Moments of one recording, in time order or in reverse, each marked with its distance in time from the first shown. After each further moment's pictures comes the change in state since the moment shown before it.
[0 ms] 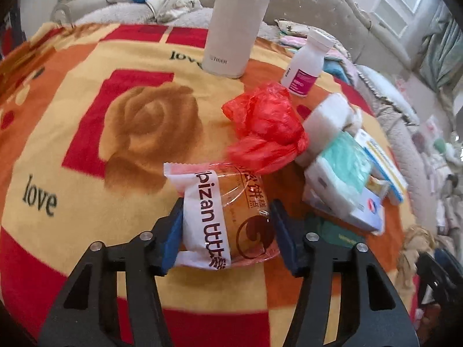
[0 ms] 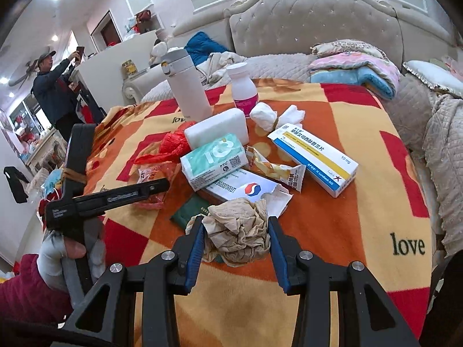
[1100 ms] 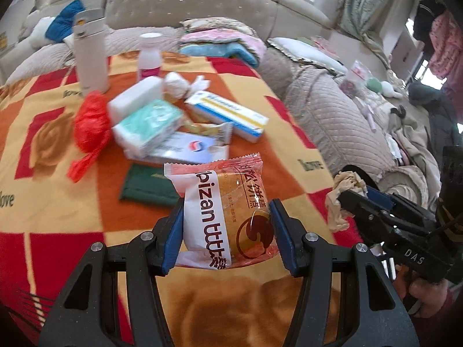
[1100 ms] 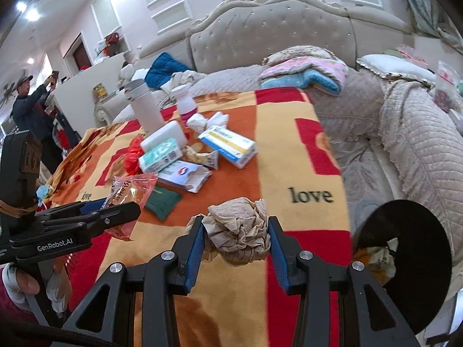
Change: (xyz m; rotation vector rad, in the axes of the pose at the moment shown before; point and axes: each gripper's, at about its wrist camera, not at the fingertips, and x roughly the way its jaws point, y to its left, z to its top) left arm -0.067 -0.160 -0.068 0.327 -0.005 -0.211; right arm -0.093 -0.062 -0.052 0.112 -0.079 -0.144
